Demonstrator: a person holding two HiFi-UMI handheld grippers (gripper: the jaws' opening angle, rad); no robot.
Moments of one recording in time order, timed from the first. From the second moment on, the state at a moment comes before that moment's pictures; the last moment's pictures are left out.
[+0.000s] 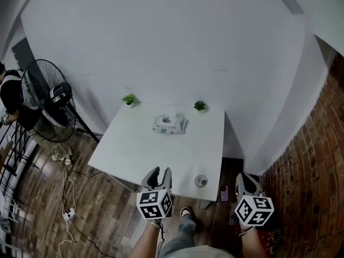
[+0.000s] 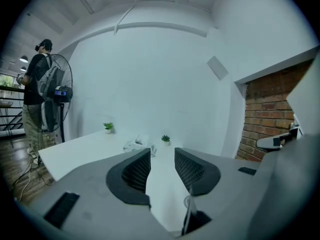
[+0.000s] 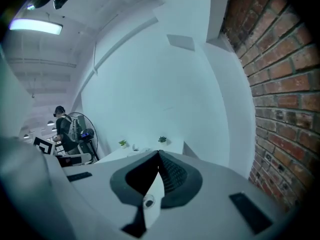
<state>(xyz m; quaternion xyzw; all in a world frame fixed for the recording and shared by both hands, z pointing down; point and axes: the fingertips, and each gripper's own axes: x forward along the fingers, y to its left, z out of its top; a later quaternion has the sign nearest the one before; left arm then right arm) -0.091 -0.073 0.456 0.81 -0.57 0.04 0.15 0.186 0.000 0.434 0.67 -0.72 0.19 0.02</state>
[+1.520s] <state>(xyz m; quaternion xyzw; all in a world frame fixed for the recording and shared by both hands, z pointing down) -0.078 -0.332 0.496 0.78 -0.59 0.12 0.18 0.221 -0.279 0.468 0.64 -0.73 0.25 0.07</state>
